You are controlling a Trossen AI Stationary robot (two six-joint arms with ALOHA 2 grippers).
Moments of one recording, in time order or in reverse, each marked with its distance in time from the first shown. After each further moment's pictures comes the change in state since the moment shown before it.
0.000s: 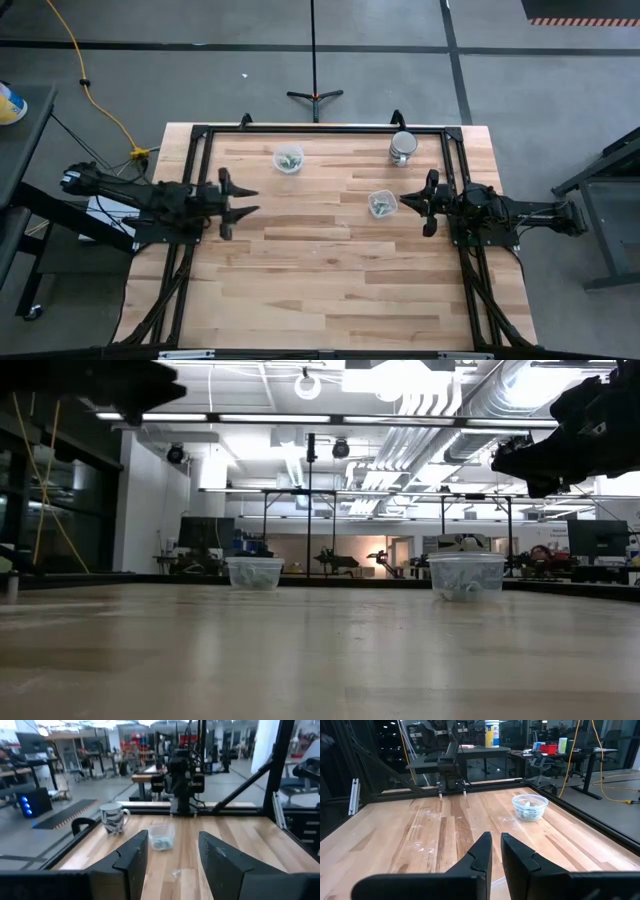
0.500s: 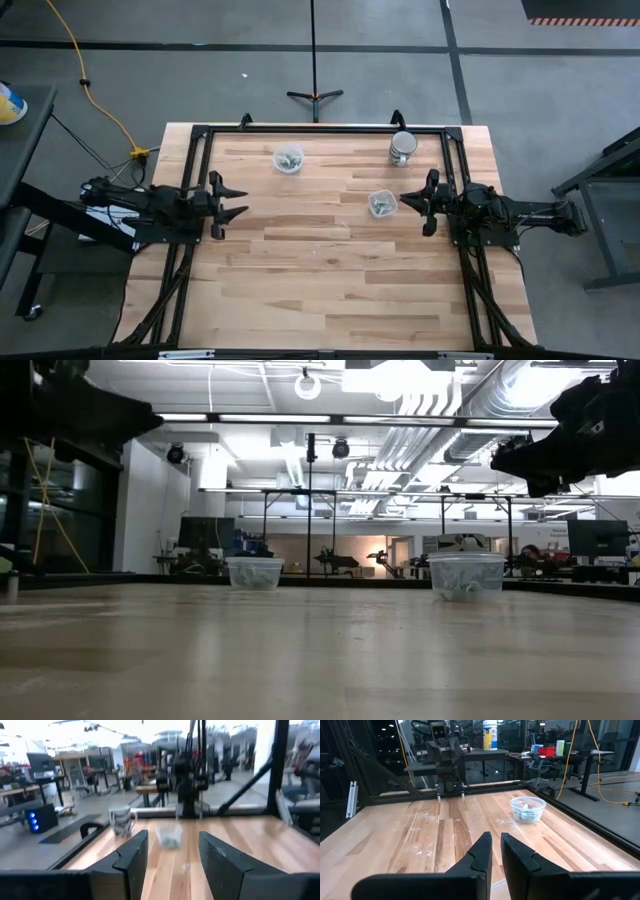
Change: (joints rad) left arm 0.003 -0.418 -0.227 -0.078 0.006 0.083; right arm 0.000 0.000 -0.002 0.018 0.009 0.000
